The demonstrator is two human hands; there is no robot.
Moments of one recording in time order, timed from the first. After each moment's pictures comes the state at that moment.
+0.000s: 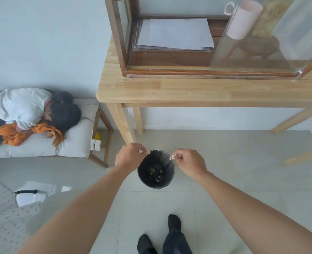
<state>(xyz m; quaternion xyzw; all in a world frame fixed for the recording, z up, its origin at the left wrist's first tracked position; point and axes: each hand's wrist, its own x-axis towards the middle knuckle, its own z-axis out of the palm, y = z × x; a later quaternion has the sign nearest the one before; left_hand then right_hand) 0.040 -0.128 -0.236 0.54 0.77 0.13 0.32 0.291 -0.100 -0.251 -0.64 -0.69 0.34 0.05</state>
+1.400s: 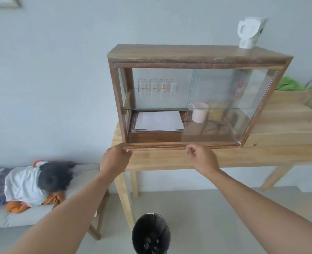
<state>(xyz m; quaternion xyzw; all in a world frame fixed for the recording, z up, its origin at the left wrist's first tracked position) 0.014 -0.059 0.008 0.57 0.76 0.28 0.13 0.340 -0.014 0.010 -0.64 -0.71 0.15 0.26</state>
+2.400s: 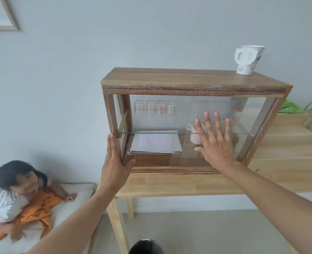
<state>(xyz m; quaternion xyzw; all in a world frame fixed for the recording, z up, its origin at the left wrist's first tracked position) 0.023 -0.005 0.017 0.59 0.67 0.45 0.06 0.396 0.099 0.080 -0.49 -0.78 -0.35 0.17</state>
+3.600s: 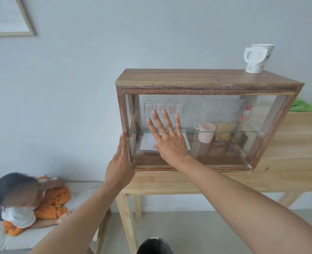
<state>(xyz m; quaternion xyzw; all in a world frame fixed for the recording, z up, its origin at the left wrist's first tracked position) 0.011 -0.030 0.046 0.64 0.70 0.31 0.03 0.209 0.069 0.089 -0.40 -0.84 -0.29 0.22</state>
